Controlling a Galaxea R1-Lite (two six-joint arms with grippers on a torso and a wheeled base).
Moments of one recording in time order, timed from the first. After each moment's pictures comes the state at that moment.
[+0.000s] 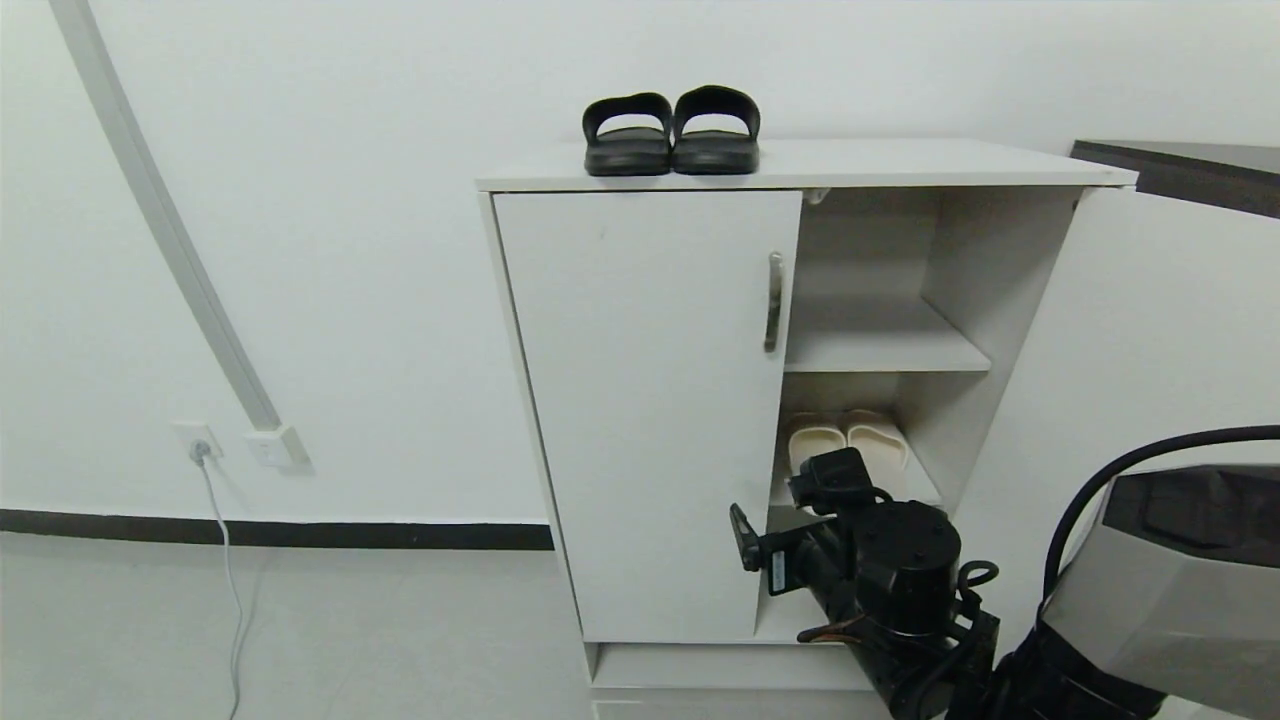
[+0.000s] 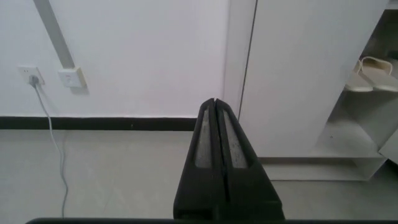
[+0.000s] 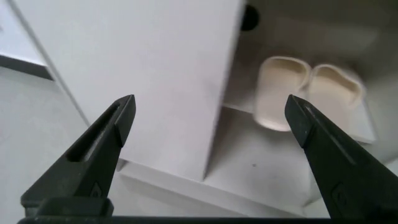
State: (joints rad) left arm 0.00 0.00 0.00 0.01 0.04 0.00; right arm 0.80 2.14 -0.62 -1.40 -0.53 0.04
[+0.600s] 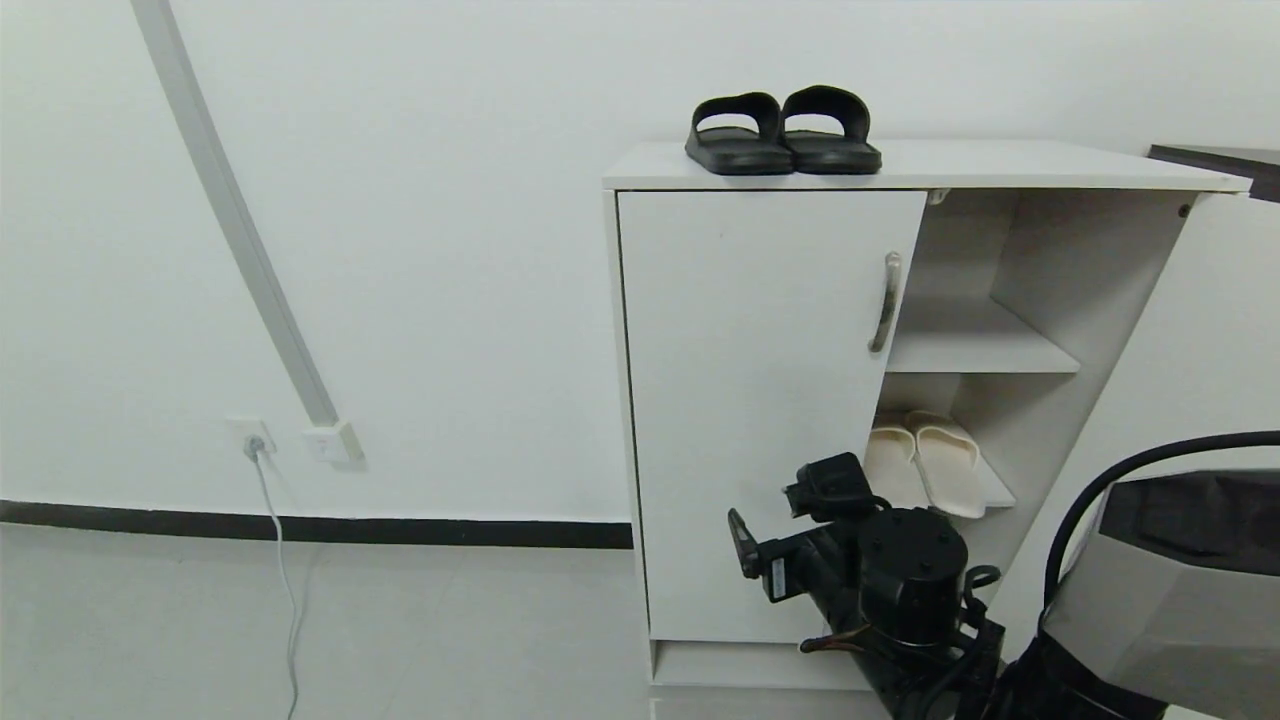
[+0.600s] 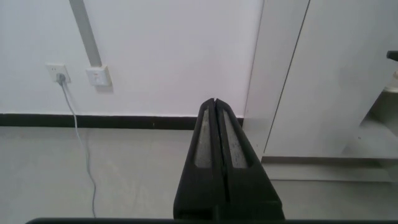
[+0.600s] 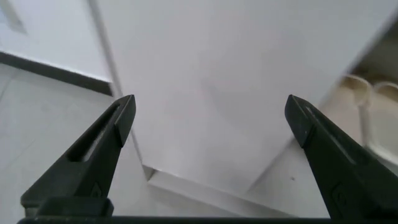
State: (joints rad) left arm 0.00 0.00 0.00 0.01 0.04 0.01; right arm 0.80 2.14 -0.60 -1.45 -0.52 -0.01
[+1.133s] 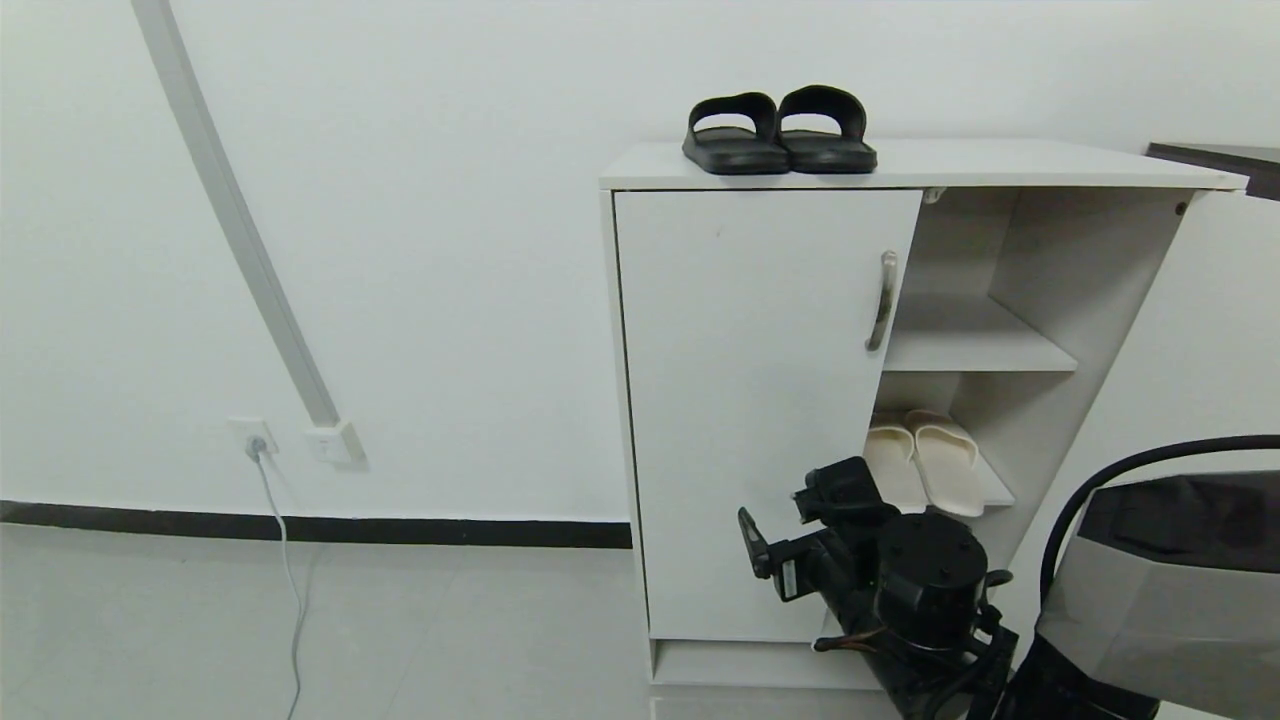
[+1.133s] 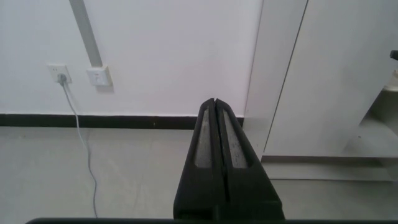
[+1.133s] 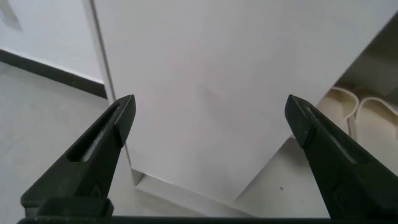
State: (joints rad) left arm 0.00 0.00 0.00 0.01 0.04 0.00; right arm 0.79 2.16 -0.56 -1.54 -0.50 -0.07
